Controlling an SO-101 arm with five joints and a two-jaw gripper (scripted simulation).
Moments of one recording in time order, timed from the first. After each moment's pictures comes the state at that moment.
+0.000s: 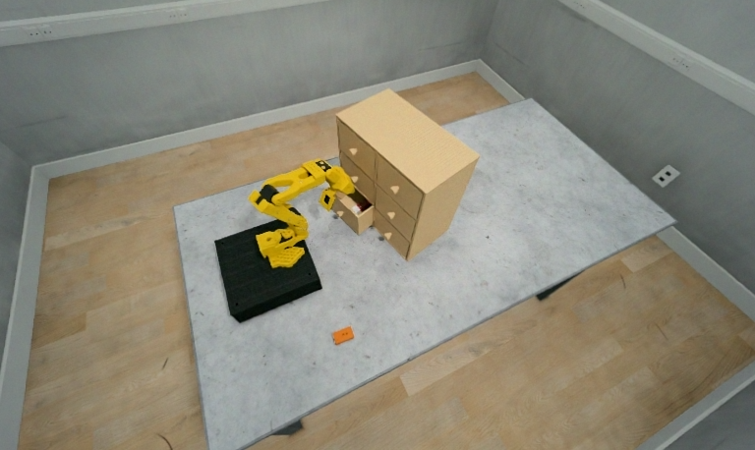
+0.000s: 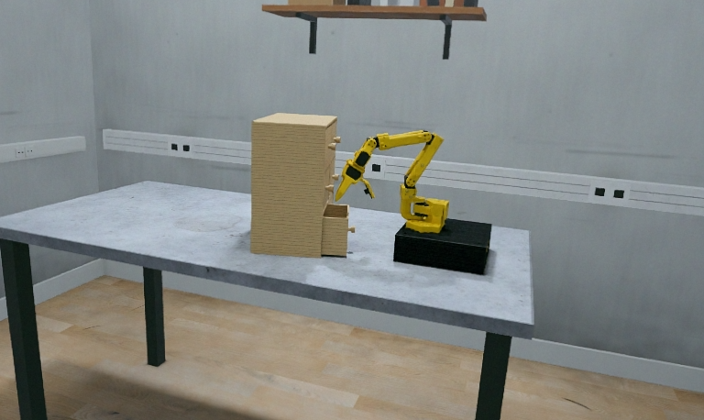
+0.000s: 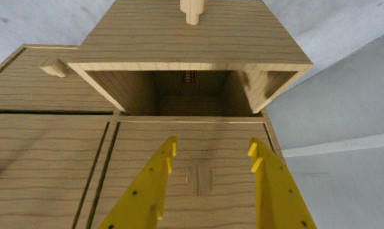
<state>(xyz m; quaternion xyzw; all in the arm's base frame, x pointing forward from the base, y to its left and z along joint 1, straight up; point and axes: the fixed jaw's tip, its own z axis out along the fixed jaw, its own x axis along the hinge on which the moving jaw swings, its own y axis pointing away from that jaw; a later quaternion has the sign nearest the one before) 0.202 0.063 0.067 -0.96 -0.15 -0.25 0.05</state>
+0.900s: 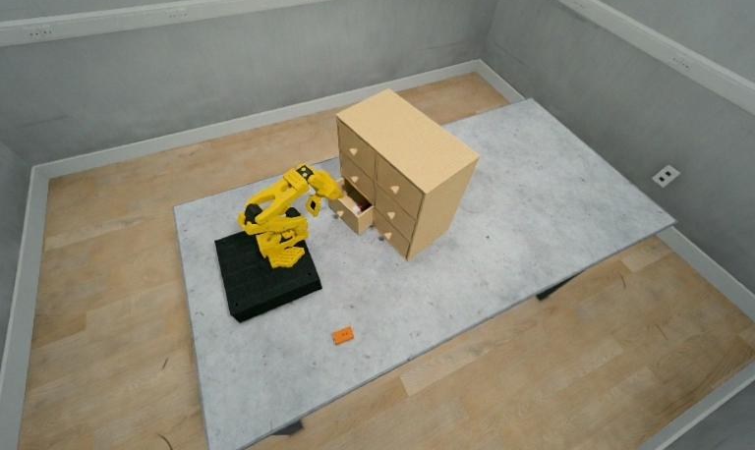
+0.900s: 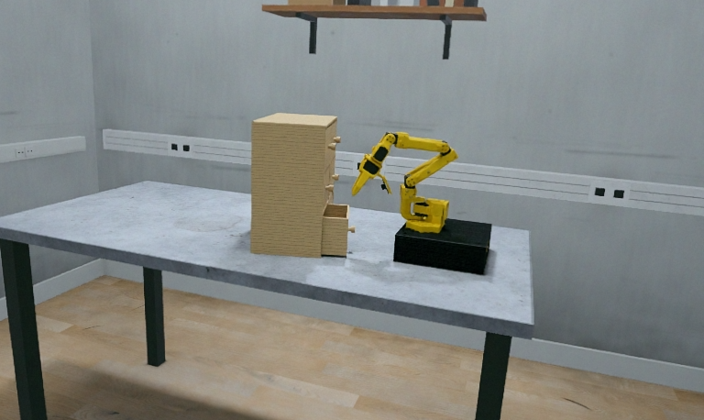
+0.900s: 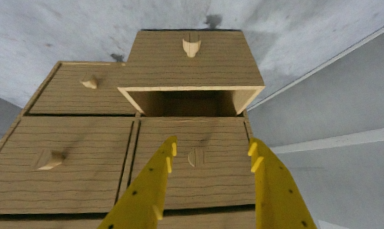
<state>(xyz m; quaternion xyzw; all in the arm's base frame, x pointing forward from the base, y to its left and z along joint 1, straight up) 0.162 0.049 0.083 -0.95 -0.15 -0.26 0.05</state>
